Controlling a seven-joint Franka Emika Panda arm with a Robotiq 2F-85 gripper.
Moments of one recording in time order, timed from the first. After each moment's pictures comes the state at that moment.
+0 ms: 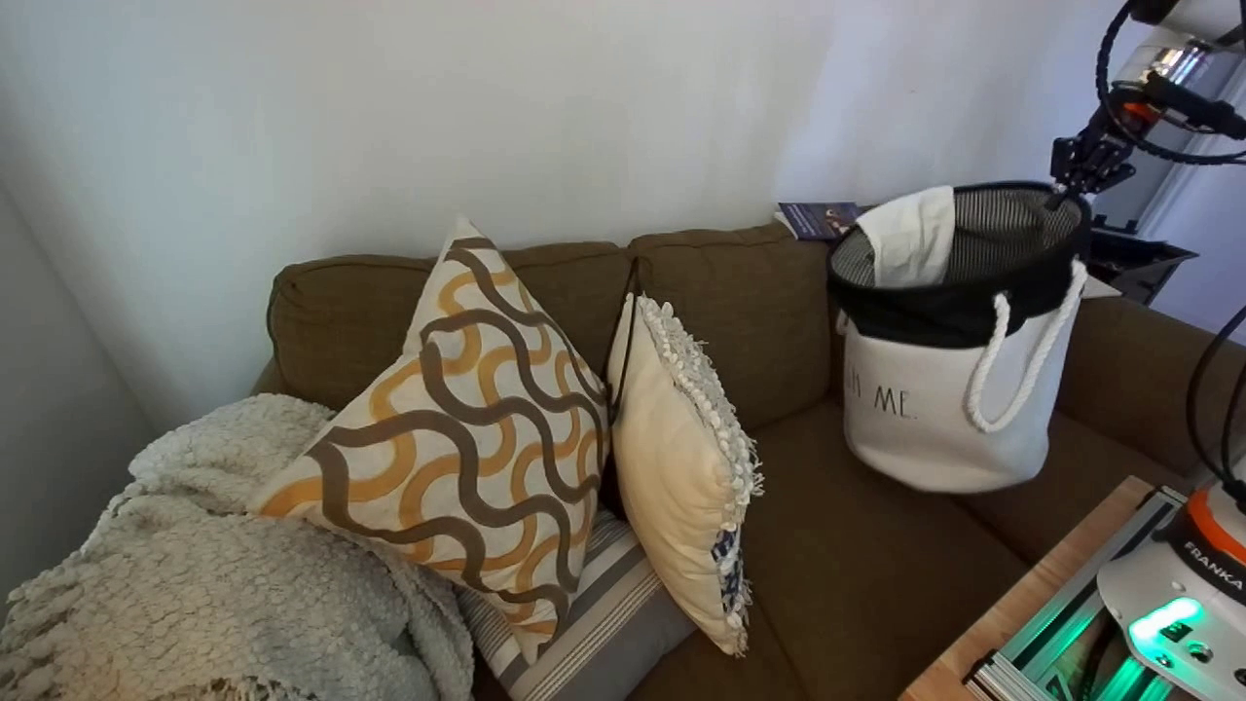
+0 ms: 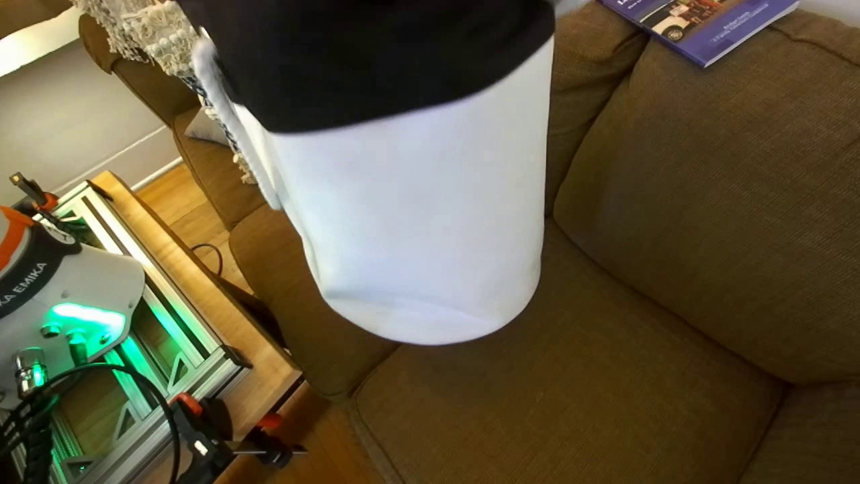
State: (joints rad) arm -0.40 -0.06 -0.38 -2.00 0.25 1.79 -0.25
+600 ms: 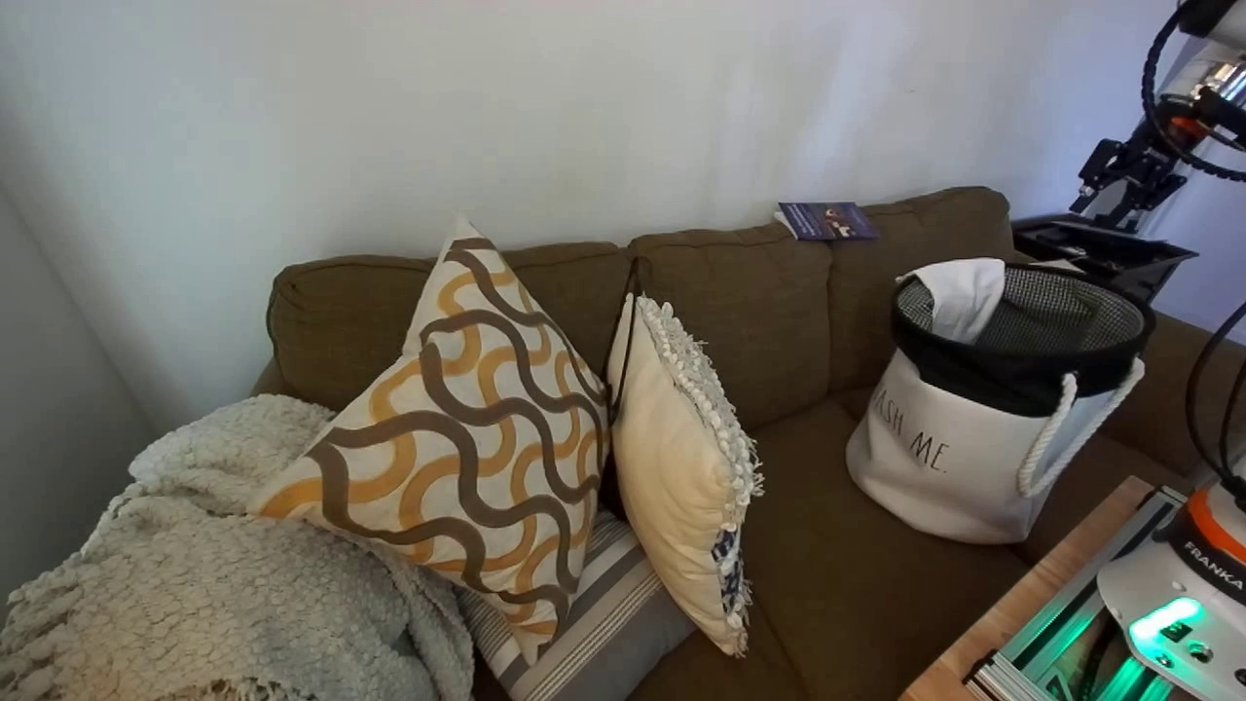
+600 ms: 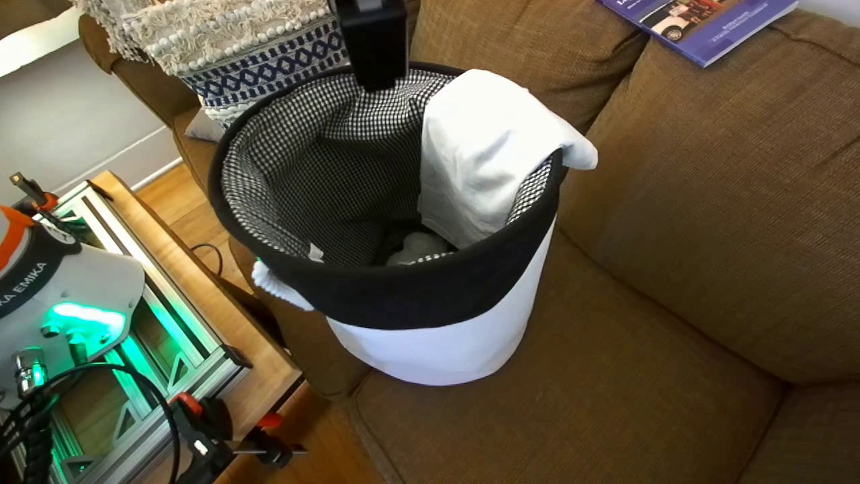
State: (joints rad) arm -0.43 -0.10 -0.45 -2.07 0.26 1.82 -0.36
